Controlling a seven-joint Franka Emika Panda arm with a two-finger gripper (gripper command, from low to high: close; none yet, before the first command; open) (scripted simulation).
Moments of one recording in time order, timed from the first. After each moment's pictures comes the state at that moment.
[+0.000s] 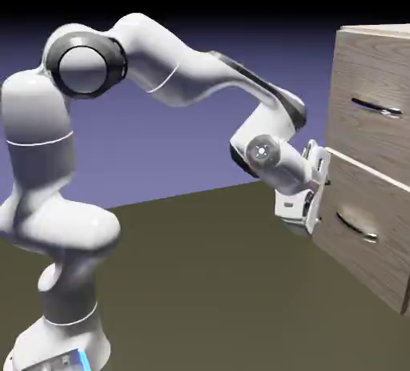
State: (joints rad) arm 0.91 0.01 -0.97 -2.28 1.75 2.85 0.19
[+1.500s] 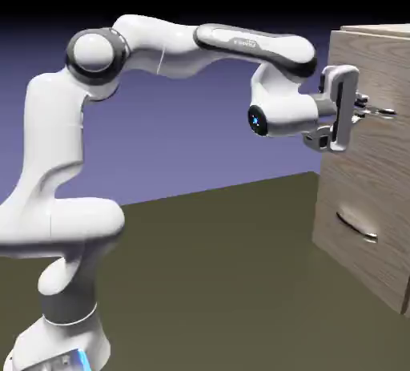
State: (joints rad) arm 1.42 0.43 -1.55 -1.91 2.85 2.72 -0.09
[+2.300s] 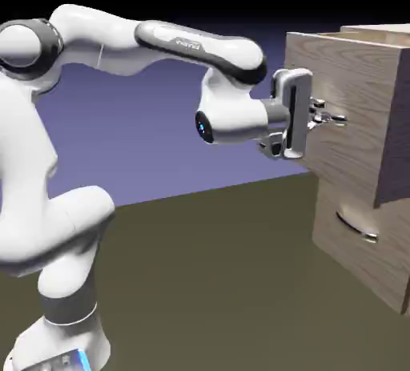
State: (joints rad) arm 2.24 0.60 -2.31 -2.37 2.80 2.67 -0.04
